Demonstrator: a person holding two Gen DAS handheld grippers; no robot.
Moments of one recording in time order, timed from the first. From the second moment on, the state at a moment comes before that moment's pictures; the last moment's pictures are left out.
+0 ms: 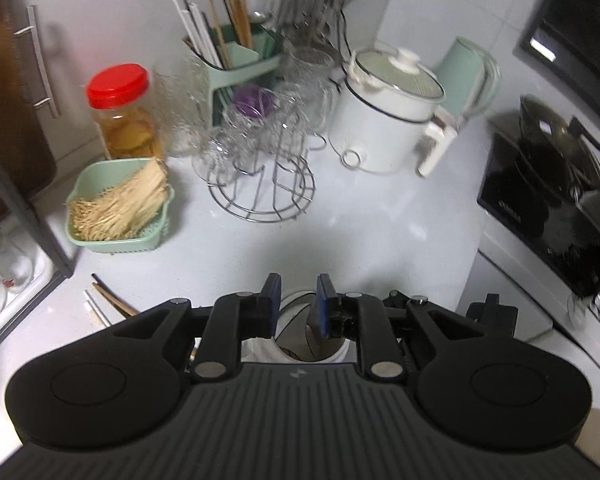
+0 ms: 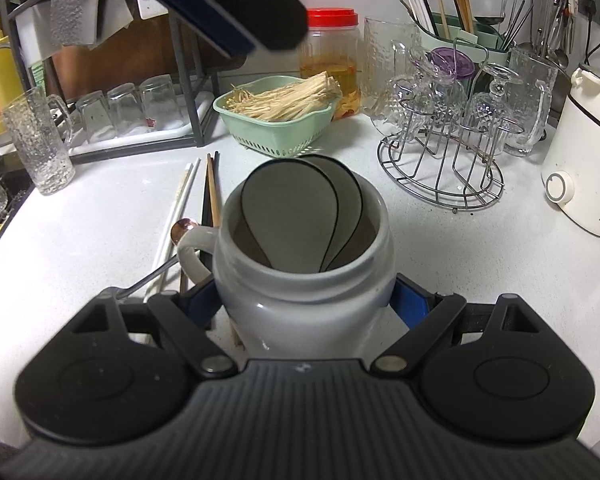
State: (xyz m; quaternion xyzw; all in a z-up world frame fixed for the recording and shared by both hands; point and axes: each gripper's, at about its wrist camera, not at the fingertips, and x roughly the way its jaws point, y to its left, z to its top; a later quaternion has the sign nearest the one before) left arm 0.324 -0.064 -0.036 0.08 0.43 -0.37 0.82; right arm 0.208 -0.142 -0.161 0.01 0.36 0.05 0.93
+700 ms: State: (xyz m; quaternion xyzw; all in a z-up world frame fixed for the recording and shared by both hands) left arm 0.309 0.058 -0.102 -0.04 0.45 -0.23 0.86; right arm 0.208 -0.143 -0.160 0.01 0.36 0.05 0.93
